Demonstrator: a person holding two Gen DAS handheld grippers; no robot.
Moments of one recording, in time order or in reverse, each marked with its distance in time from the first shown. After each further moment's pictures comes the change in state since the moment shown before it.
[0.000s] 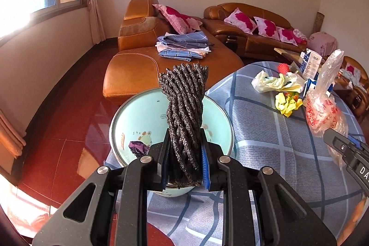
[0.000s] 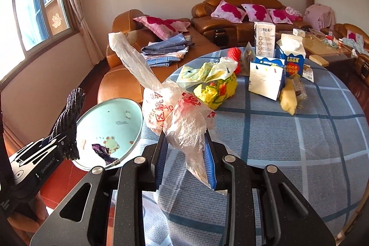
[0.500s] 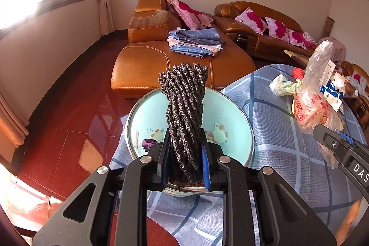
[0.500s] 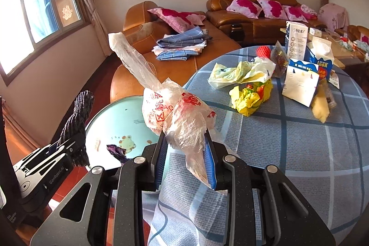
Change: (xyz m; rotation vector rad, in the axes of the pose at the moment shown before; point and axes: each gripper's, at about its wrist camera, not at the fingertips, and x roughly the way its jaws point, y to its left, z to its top) left arm 0.015 0.025 0.006 -0.056 0.034 0.033; right arm 0.035 0.041 0.015 -0.032 0.052 0.072
